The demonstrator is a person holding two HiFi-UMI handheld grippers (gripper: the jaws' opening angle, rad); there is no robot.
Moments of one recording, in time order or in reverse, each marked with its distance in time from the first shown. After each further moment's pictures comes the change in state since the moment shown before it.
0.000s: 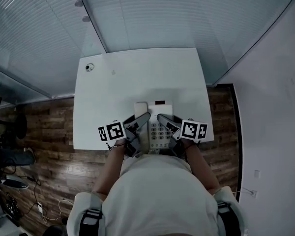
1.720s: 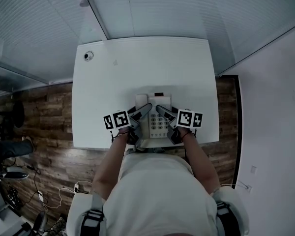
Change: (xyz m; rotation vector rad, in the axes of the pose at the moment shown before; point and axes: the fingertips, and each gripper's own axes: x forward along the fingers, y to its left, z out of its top) left arm 0.033 0.103 0.014 -0.084 0.040 0.122; right arm 0.080 -0.068 -0.009 0.049 0.115 -0.093
